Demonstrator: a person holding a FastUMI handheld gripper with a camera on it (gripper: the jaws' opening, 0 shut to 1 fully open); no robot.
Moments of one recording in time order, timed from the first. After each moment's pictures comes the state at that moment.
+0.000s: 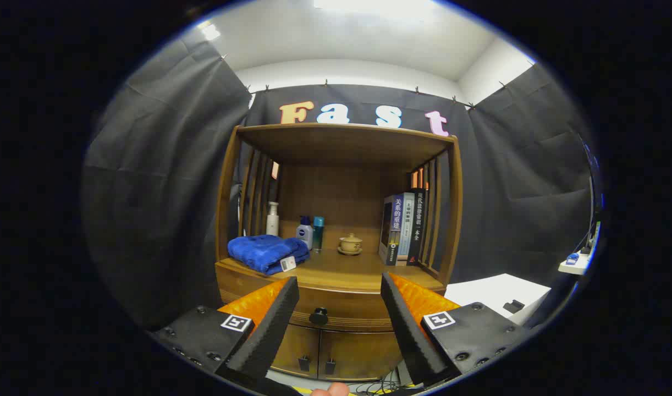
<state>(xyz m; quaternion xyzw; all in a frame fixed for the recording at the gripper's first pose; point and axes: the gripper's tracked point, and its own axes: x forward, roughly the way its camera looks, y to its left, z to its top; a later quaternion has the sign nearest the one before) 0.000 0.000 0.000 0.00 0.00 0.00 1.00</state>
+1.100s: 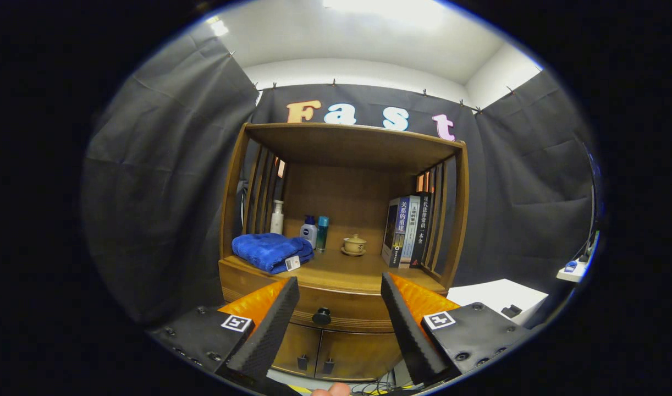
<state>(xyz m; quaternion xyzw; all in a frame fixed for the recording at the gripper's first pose) -0.004 0.002 0.004 -0.02 0.01 0.00 1.00</state>
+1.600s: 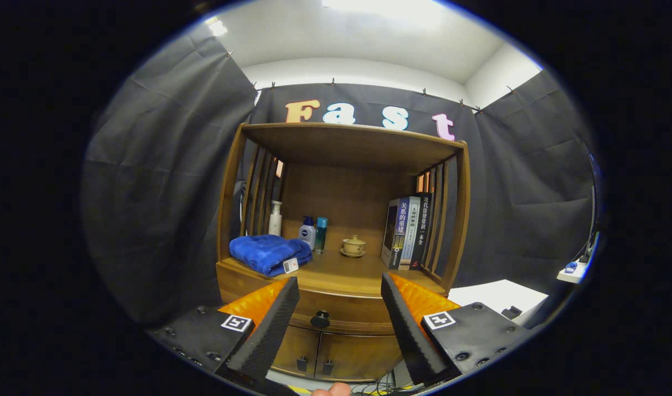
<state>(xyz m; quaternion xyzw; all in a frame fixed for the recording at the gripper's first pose) 0.015 -0.006 0.013 -0.01 0.00 -0.01 1.00</state>
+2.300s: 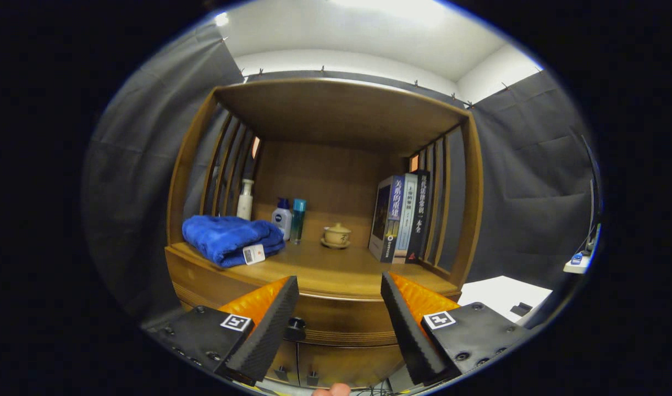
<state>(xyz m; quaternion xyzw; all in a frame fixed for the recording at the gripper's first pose) 0.120 -0.021 -0.070 -0.02 0.03 -0.05 1.00</state>
